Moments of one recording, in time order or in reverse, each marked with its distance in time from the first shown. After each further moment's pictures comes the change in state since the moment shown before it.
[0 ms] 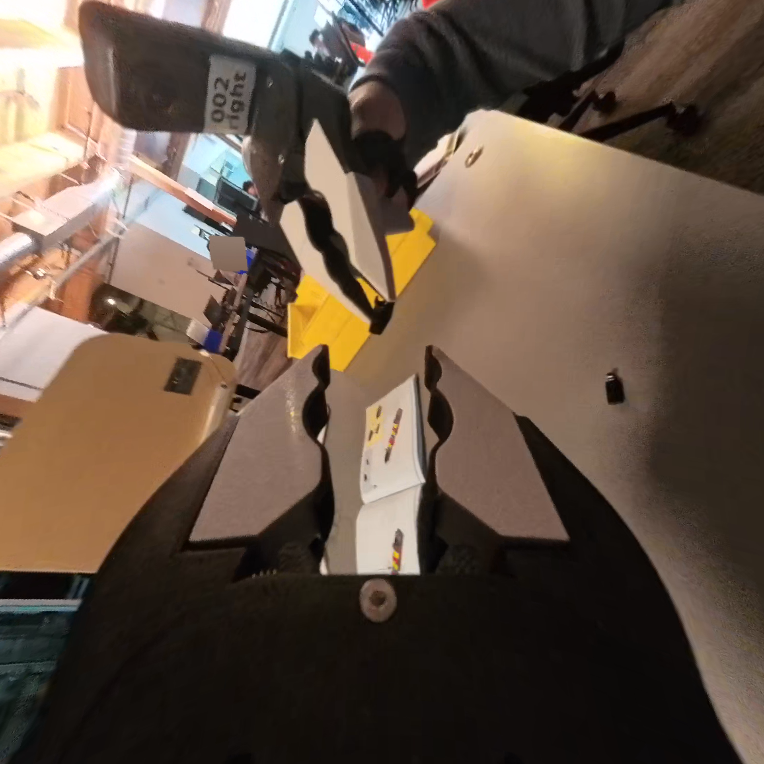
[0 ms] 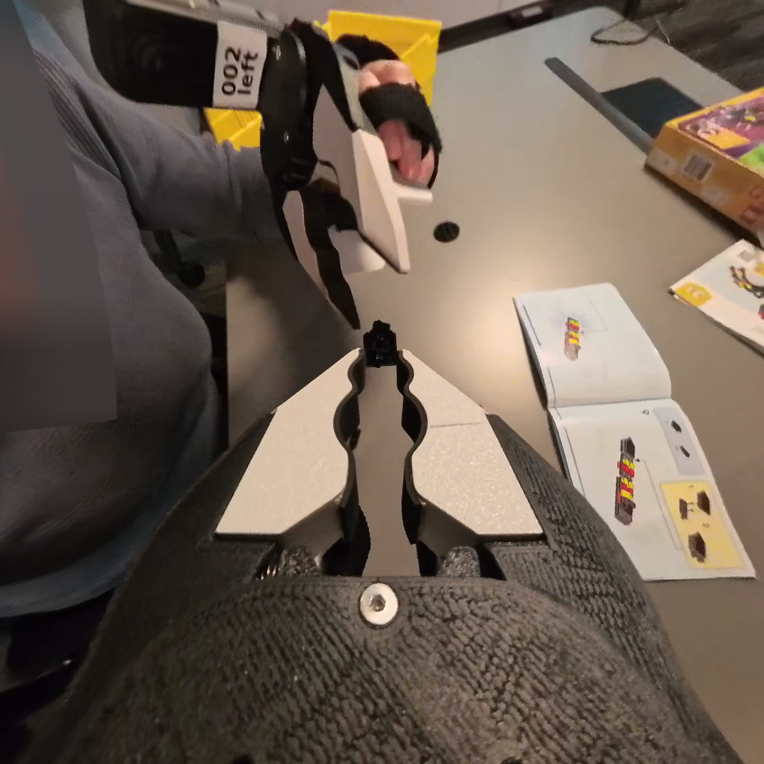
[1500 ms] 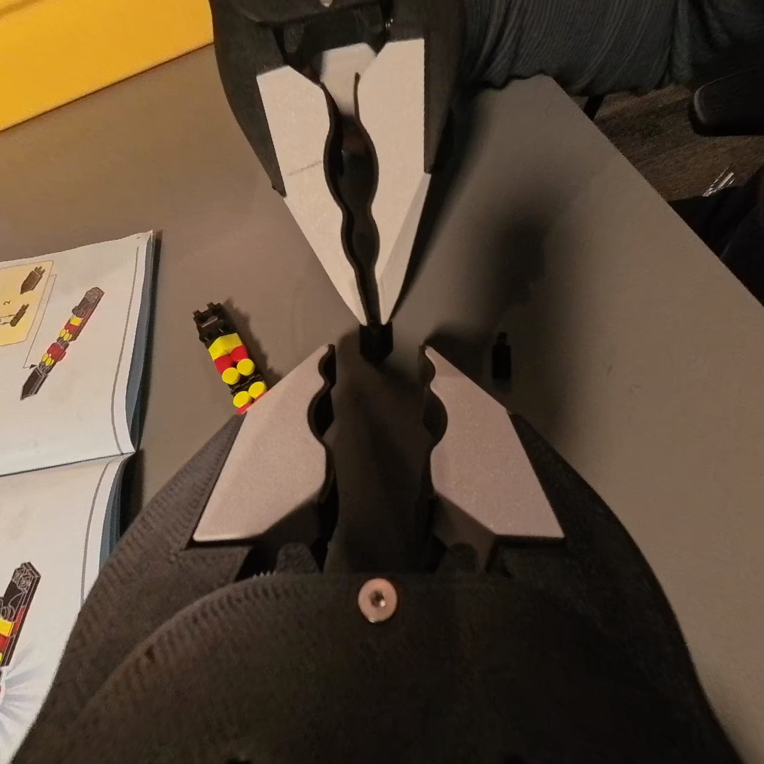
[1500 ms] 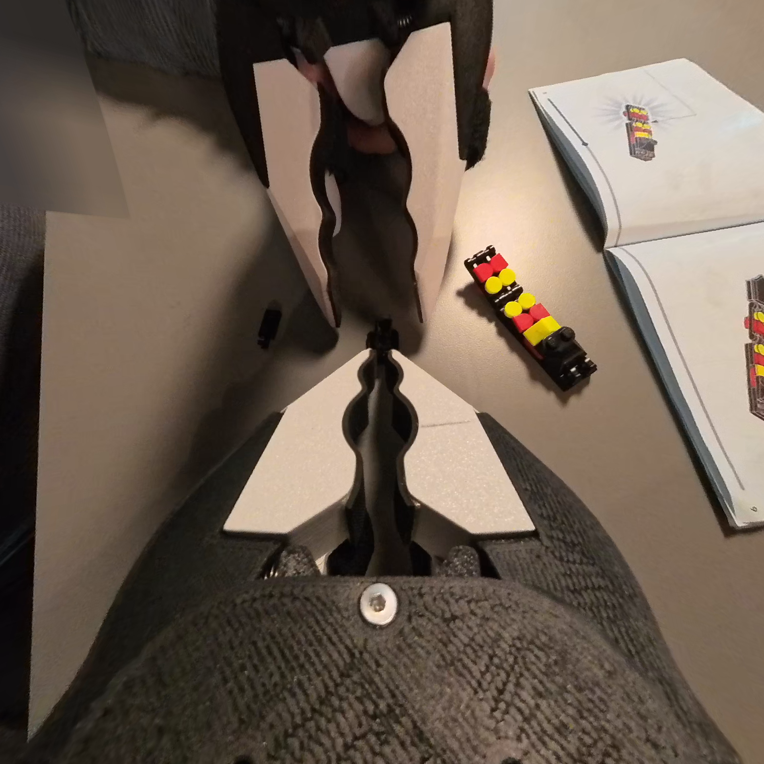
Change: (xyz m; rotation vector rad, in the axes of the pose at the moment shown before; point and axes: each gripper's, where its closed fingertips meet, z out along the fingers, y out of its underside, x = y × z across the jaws) left arm 0.117 0.086 0.065 -0.197 0.523 -0.651; right arm 0.031 0.144 0.062 -0.123 0.108 0.008
